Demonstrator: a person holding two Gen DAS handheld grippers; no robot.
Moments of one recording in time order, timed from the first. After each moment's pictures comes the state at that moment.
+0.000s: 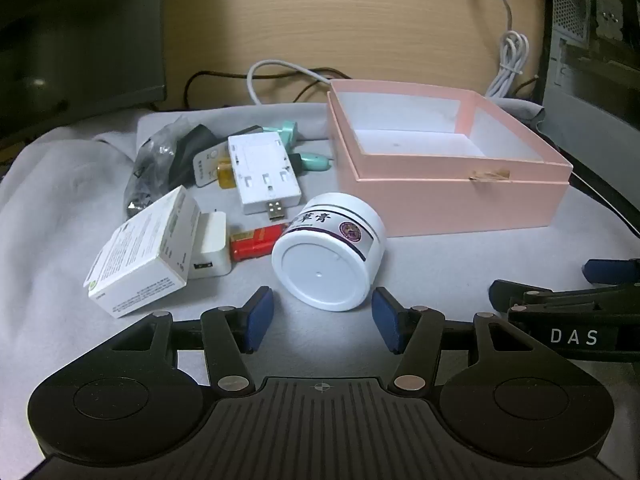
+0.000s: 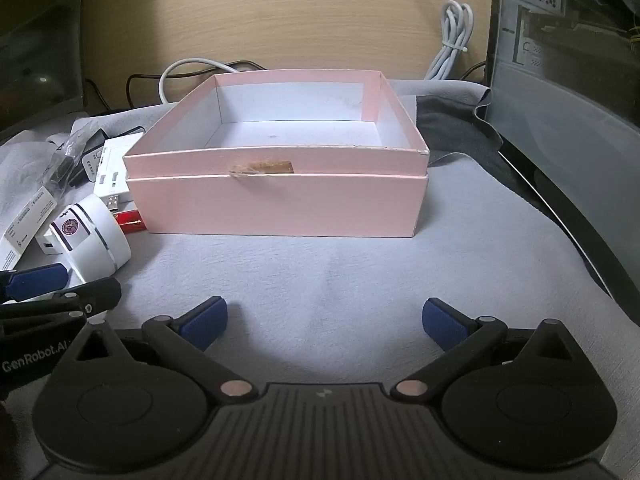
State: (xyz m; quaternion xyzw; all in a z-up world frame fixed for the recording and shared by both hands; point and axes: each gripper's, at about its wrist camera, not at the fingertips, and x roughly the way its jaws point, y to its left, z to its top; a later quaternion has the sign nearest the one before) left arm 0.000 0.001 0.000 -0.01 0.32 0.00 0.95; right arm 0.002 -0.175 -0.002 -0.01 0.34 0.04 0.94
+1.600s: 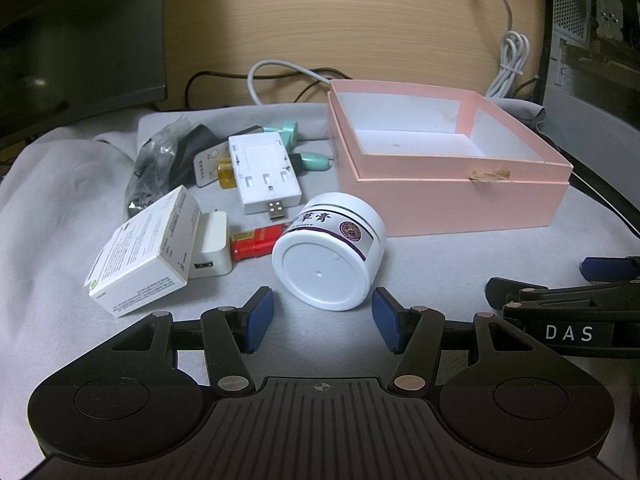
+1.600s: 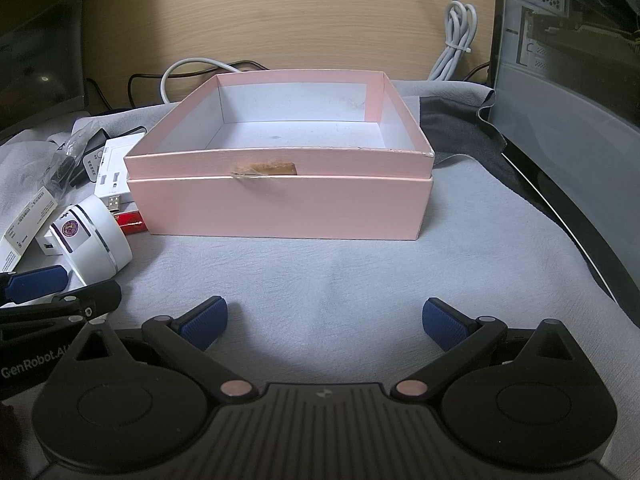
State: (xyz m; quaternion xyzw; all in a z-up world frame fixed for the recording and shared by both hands) left arm 0.000 -0.002 0.000 0.01 0.32 0.00 0.95; right arm 0.005 -0.171 -0.003 -0.01 0.34 0.05 0.94
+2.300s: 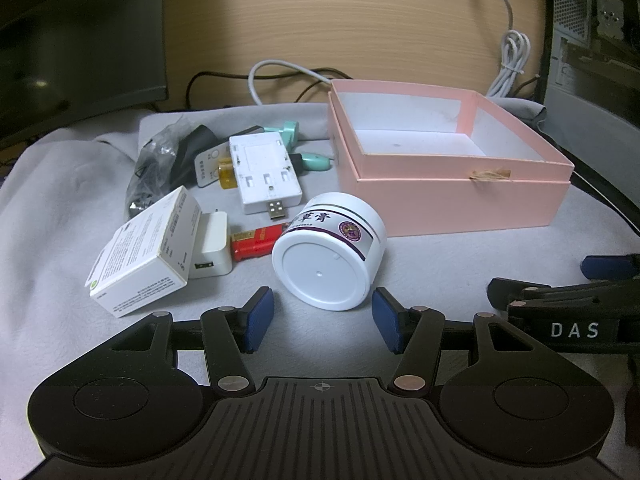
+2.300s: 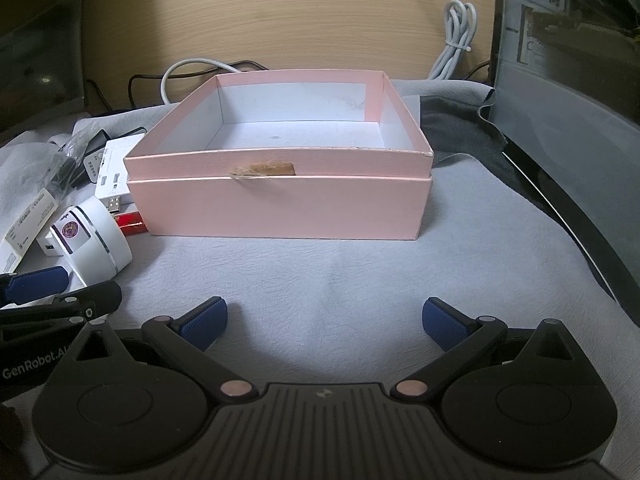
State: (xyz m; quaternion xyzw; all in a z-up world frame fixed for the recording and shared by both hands) left arm 0.000 -0.001 0.000 0.01 0.32 0.00 0.95; right arm 0.006 -0.170 -0.002 -0.01 0.34 0.05 0.94
